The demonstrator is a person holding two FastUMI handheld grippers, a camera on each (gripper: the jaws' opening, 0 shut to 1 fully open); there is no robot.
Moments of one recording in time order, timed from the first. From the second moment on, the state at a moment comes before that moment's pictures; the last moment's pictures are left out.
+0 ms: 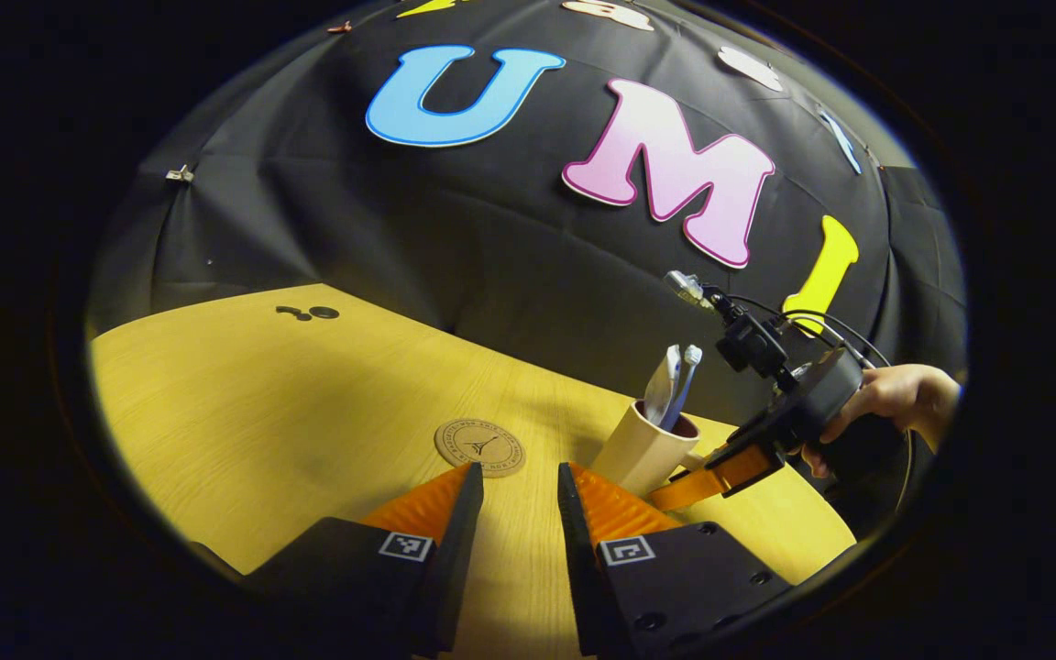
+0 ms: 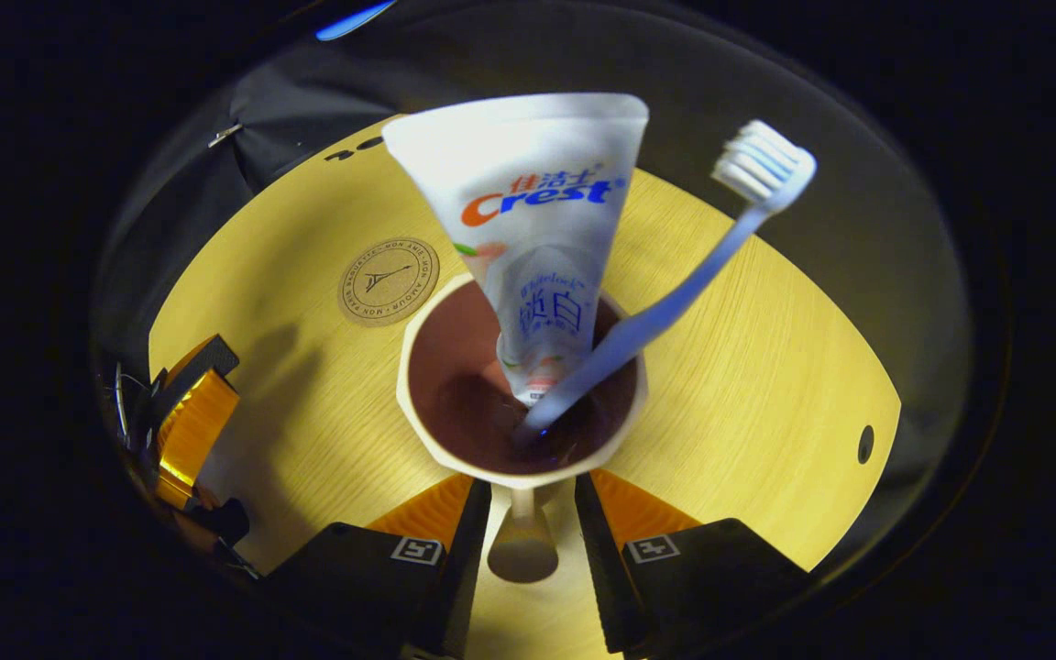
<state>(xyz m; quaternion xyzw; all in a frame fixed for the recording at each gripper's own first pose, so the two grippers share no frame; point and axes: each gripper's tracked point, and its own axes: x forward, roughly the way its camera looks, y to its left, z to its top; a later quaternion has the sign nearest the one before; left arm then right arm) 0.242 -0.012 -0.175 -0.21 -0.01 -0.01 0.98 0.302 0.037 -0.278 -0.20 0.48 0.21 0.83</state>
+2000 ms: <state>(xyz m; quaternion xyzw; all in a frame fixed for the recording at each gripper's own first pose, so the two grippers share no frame) 0.210 0.069 -0.189 -0.26 -0.02 0.03 0.97 0.325 0.187 -0.285 -0.24 0.47 0.26 0.81</state>
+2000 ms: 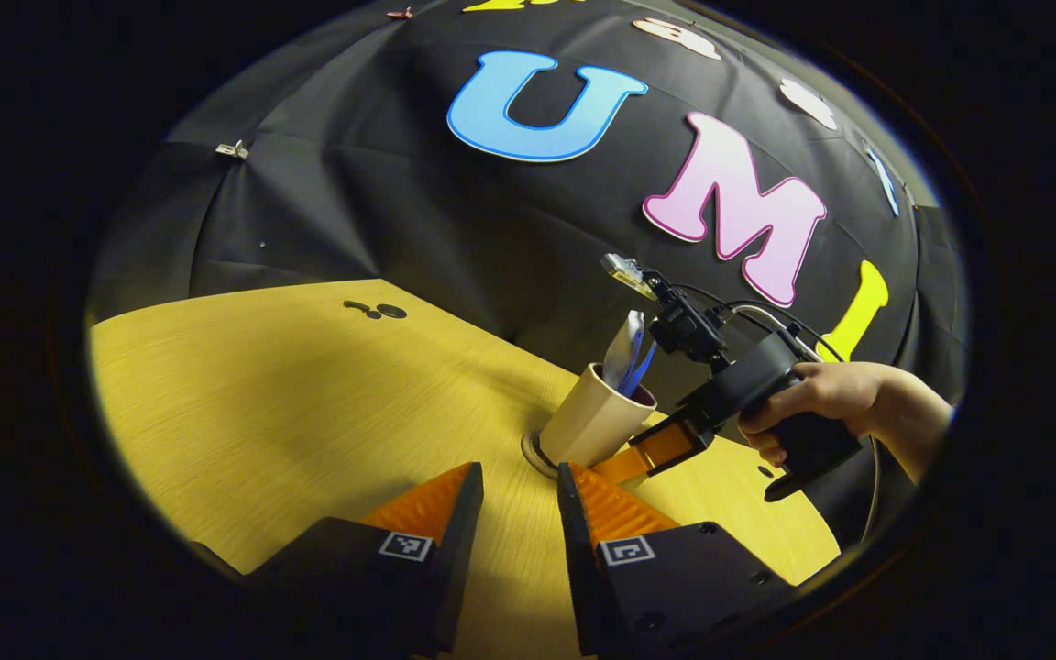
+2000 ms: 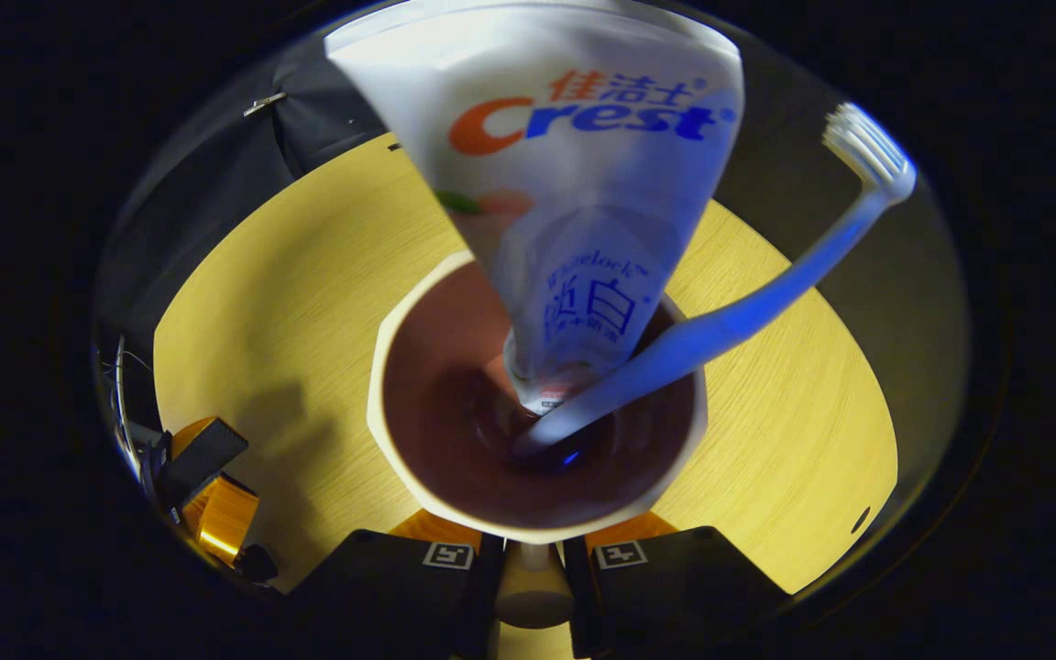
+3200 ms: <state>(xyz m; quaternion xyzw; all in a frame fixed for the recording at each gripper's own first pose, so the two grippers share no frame) 0.187 0.065 -0.172 -0.24 0.01 0.01 0.97 0.308 0.166 -0.226 -0.21 0.40 0.23 0.86</state>
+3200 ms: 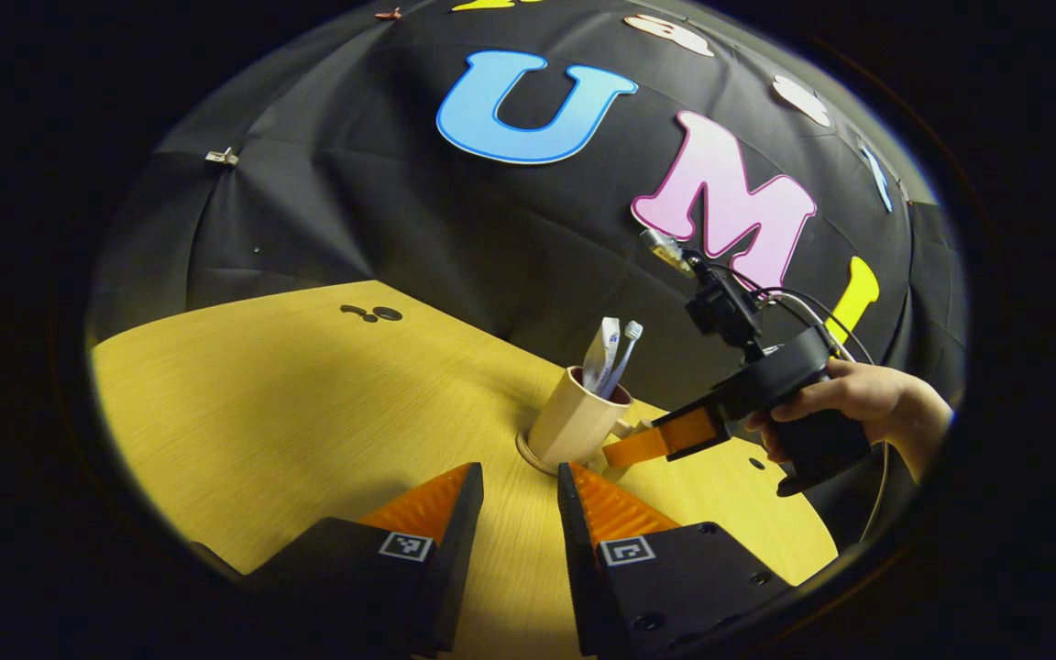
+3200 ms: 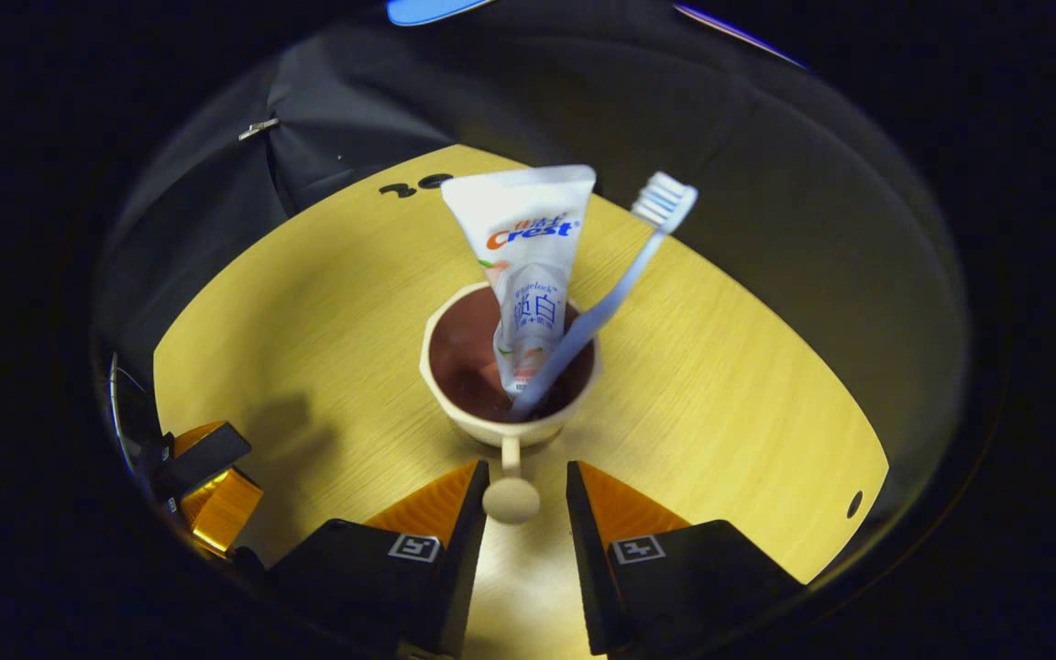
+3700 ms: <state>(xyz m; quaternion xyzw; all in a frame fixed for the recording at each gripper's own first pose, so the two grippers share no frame) 0.122 0.052 -0.090 -0.20 0.04 -0.03 0.98 0.224 0.150 -0.098 -0.13 0.28 0.21 0.93</state>
